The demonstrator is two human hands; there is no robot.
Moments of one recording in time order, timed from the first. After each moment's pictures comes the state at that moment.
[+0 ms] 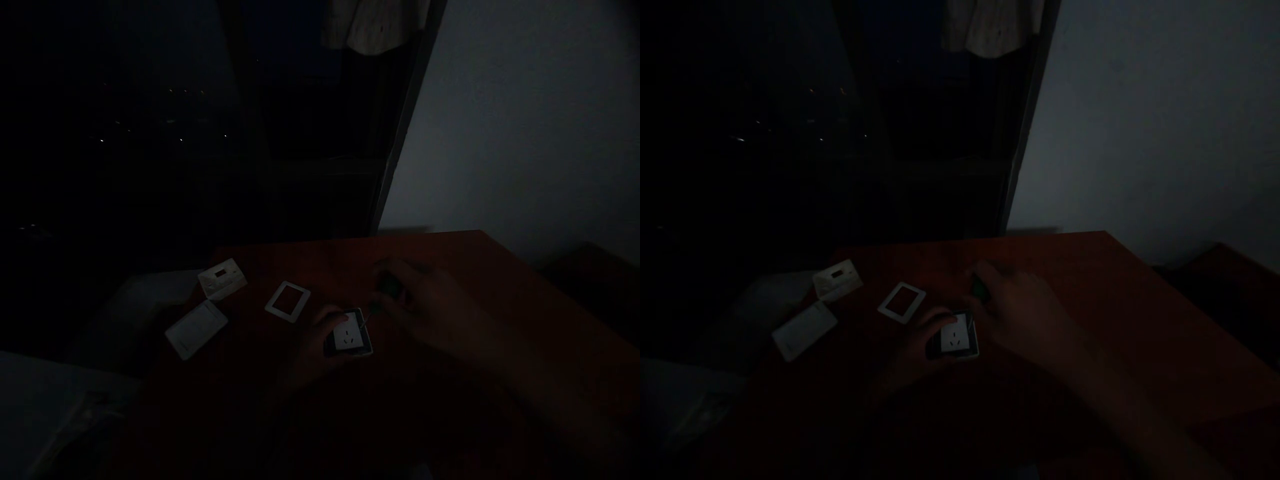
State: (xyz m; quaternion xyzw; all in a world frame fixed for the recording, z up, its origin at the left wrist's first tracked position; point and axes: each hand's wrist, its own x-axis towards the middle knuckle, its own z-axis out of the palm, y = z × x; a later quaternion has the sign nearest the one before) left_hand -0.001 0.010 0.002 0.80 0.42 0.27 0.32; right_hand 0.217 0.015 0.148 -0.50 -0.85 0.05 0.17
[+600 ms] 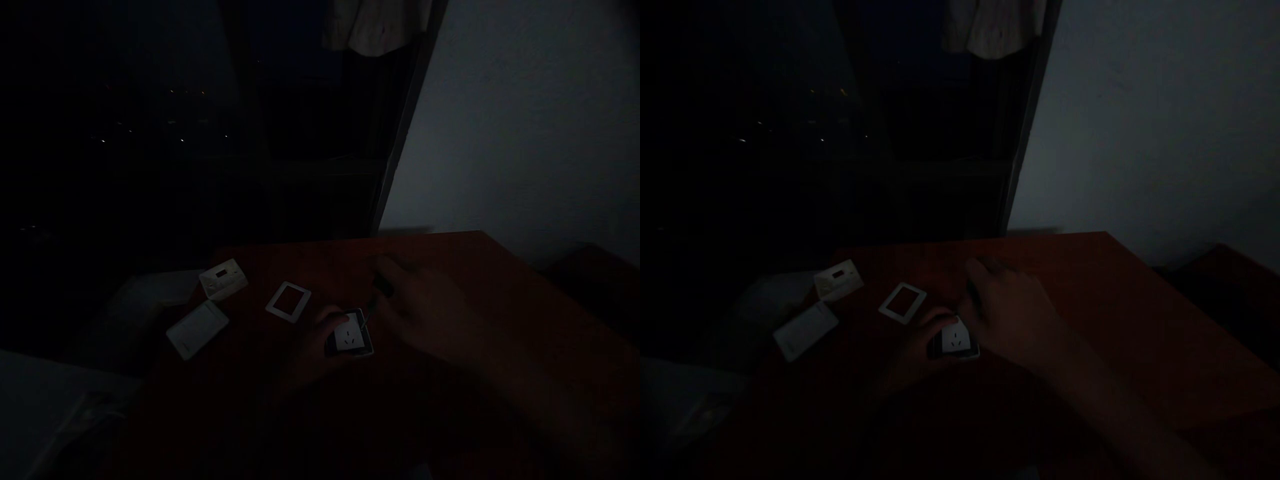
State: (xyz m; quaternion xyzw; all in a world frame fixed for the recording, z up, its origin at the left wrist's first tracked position) left_hand 0.000 0.010 0.004 0.80 0.41 0.27 0.33; right_hand 0.202 0.014 0.155 -0.51 -0.85 0.00 0.14
